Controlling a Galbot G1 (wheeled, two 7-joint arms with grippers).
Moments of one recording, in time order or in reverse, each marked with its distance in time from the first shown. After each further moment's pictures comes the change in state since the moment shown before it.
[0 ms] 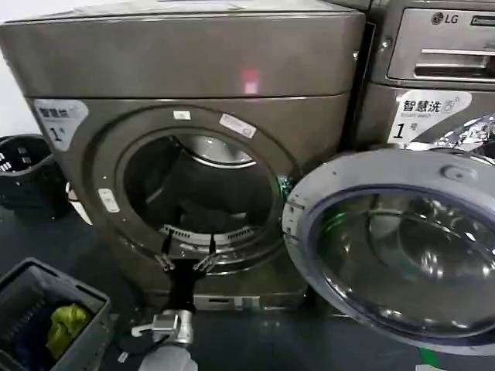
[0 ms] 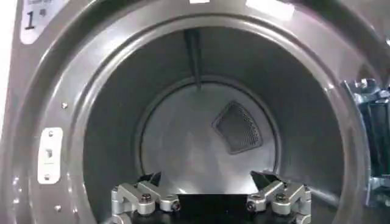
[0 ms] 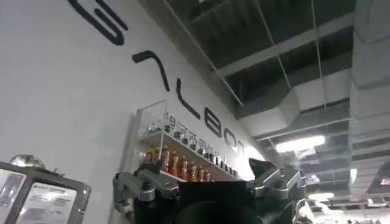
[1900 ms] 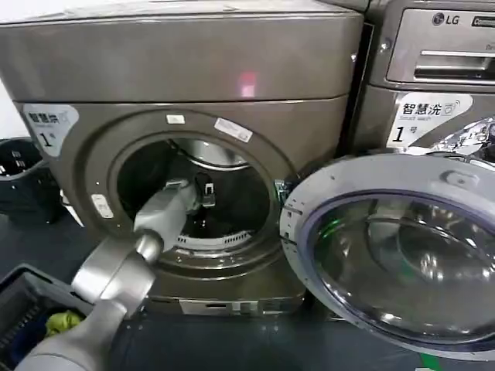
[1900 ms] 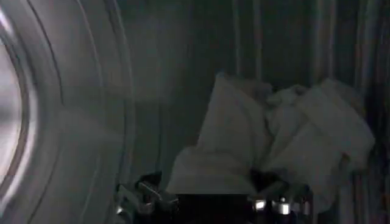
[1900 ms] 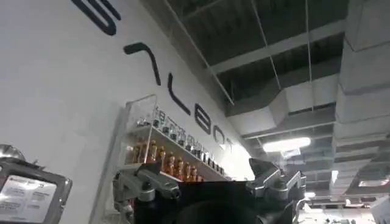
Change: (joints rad) left arm -1.406 0.025 0.564 1.917 0.745 0.028 0.948; right arm 0.018 0.021 0.025 -0.030 0.000 0.006 -0.017
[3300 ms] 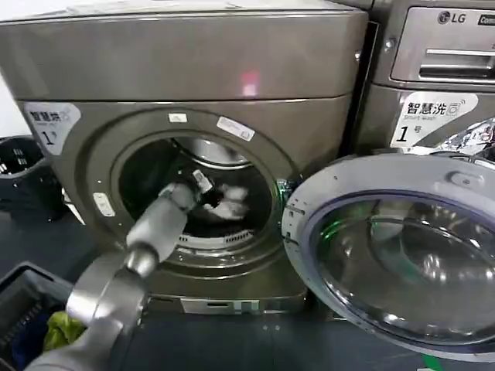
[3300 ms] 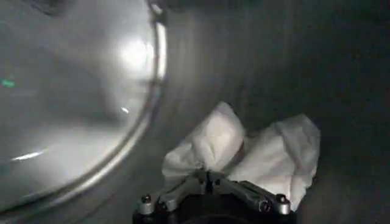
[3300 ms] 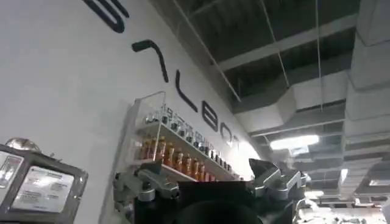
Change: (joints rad) left arm 0.227 0.051 -0.322 -0.405 -0.630 -0.080 -0.378; right arm 0.027 0.010 -0.063 0.007 -0.037 0.022 -0.005
